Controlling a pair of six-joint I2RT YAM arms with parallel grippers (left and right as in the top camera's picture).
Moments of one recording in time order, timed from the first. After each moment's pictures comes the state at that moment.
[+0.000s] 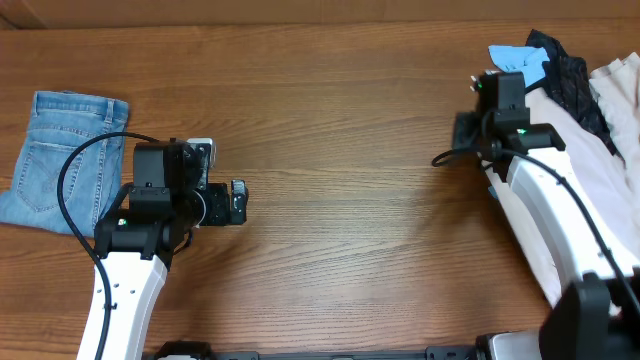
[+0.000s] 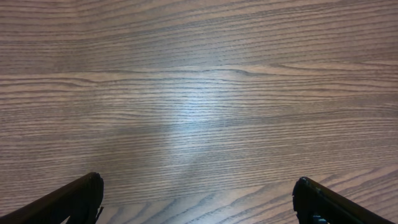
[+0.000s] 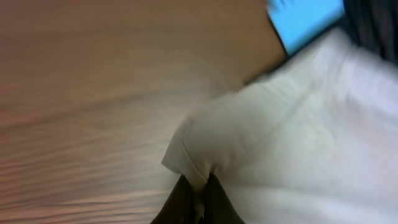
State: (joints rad) left arm -0.04 1.14 0.94 -0.82 0.17 -0.07; right arm 0.11 1.57 1.22 -0.60 0.17 0.15
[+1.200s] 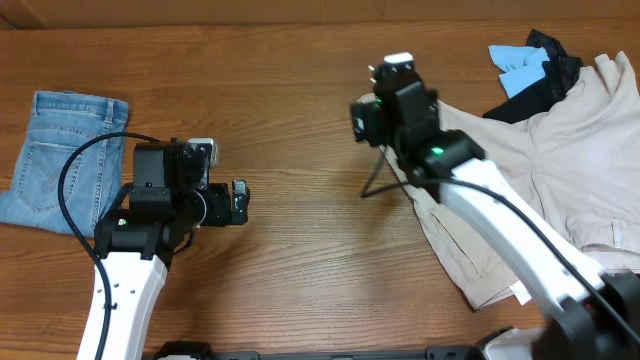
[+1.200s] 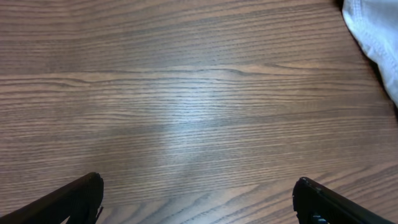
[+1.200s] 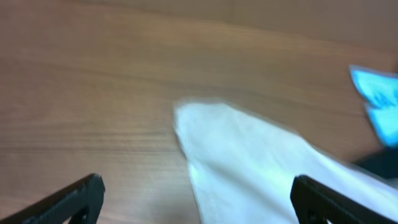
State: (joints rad) left arm -0.04 1.14 0.94 -0.82 0.19 -0.08; right arm 0.48 1.57 1.28 -0.50 0.31 0.20
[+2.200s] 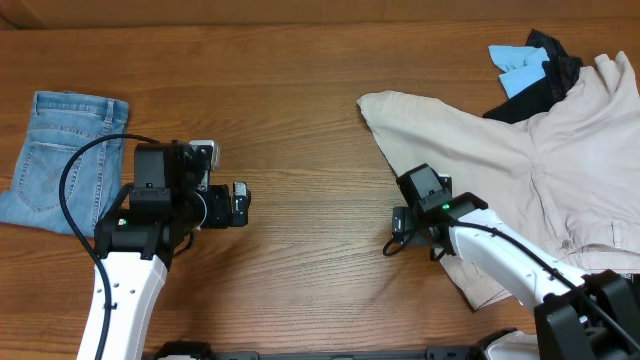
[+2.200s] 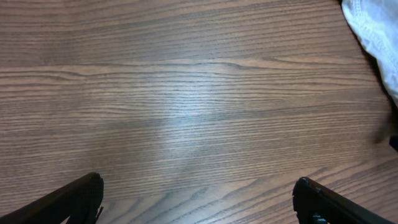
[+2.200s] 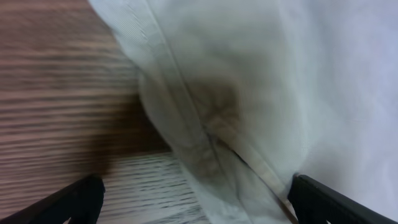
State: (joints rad) left arm -0.04 1.14 0.94 -0.83 0.20 -0.08; right arm 0.44 1.51 0.74 -0.64 0.23 0.51
